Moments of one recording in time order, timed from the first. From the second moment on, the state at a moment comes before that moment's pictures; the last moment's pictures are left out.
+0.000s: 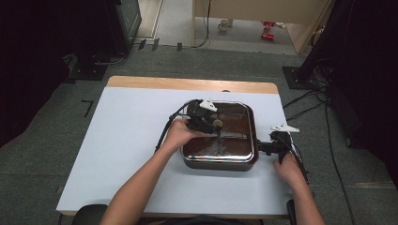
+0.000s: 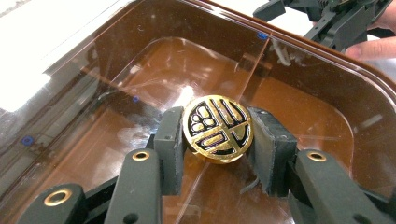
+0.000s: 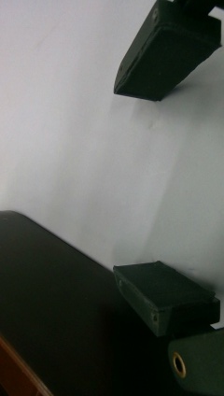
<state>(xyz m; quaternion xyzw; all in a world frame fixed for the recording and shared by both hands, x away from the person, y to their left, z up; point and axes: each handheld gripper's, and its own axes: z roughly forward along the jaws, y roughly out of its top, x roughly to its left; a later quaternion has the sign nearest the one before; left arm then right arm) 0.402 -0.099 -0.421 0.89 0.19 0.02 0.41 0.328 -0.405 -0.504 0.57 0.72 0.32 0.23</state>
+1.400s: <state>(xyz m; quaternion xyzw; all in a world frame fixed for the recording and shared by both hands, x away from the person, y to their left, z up) 0.399 -0.080 -0.407 0.88 0.22 -0.01 0.42 0.328 -0.405 -0.504 0.57 0.72 0.32 0.23</state>
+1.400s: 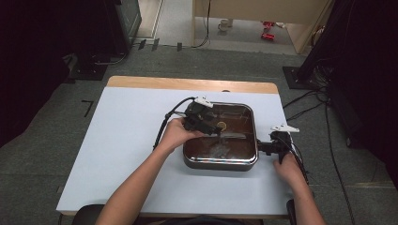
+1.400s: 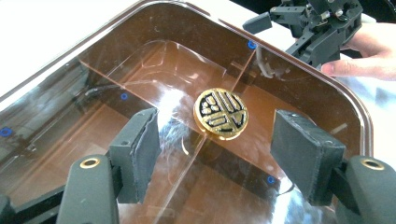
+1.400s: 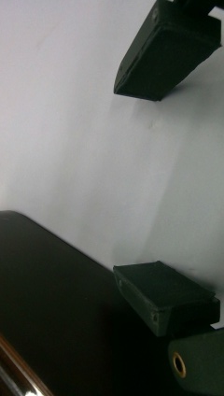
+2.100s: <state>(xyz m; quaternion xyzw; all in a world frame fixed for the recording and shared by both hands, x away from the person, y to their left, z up) 0.381 -0.018 -0.390 0.87 0.26 0.02 0.43 0.328 -0.405 -0.505 0.57 0.72 0.32 0.23</state>
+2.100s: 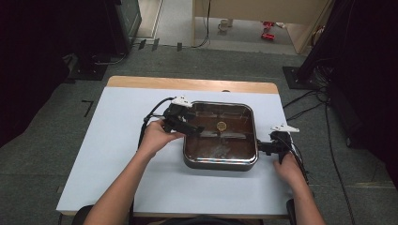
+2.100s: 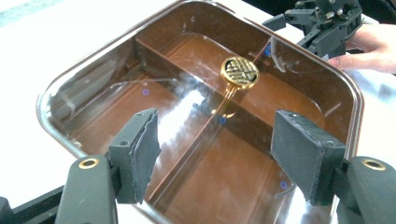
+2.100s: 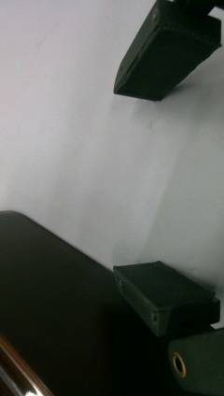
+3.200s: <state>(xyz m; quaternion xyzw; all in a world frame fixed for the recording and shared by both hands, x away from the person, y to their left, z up) 0.340 0.065 -0.442 0.83 0.35 0.05 0.43 0.328 -0.405 -0.504 0.57 0.72 0.32 0.23</state>
